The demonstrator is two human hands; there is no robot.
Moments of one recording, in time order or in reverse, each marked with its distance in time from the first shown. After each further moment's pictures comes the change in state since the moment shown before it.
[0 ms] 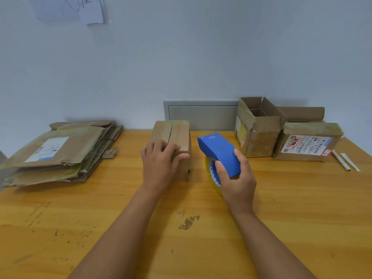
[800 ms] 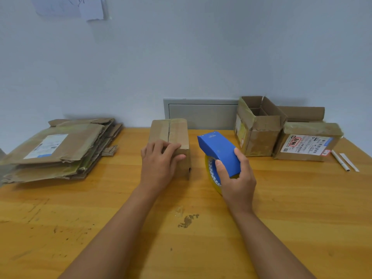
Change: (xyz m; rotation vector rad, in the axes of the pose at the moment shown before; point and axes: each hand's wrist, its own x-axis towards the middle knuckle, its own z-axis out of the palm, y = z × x) left_hand -0.007 -0.007 -0.001 0.024 0.005 0.125; right_hand -0.001 0.001 -0.001 0.001 0.000 -0.015
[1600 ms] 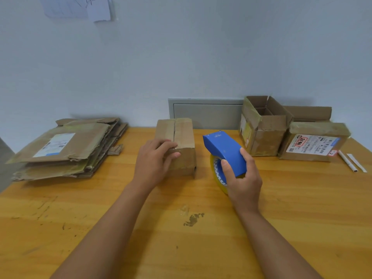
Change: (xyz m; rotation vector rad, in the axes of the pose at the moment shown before) left_hand 0.007 -0.020 -0.028 -0.110 -0.150 -0.038; right_hand -0.001 0.002 0.000 -0.029 -0.001 -0.007
